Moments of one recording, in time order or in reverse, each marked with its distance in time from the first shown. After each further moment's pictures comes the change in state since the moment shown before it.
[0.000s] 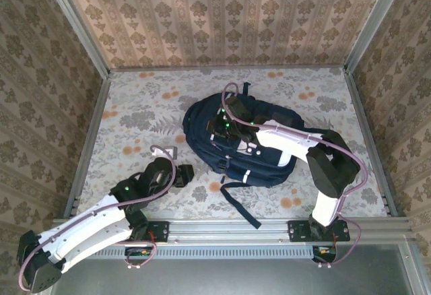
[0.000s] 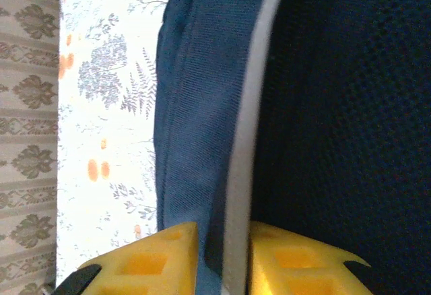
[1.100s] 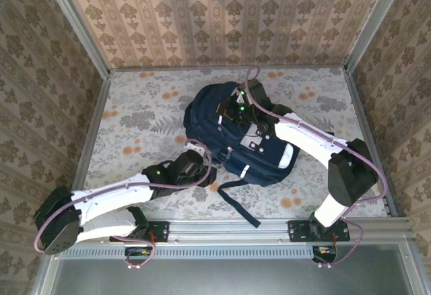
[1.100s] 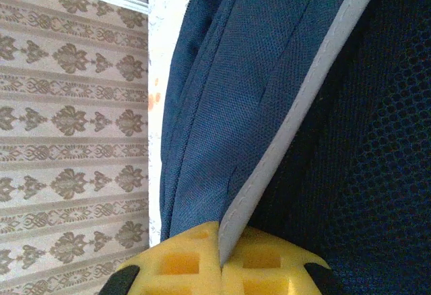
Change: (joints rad) left arm -0.140 0.459 0.185 0.151 0.039 0.135; right arm -0.127 -0.153 0.033 -0.024 -0.138 0.090
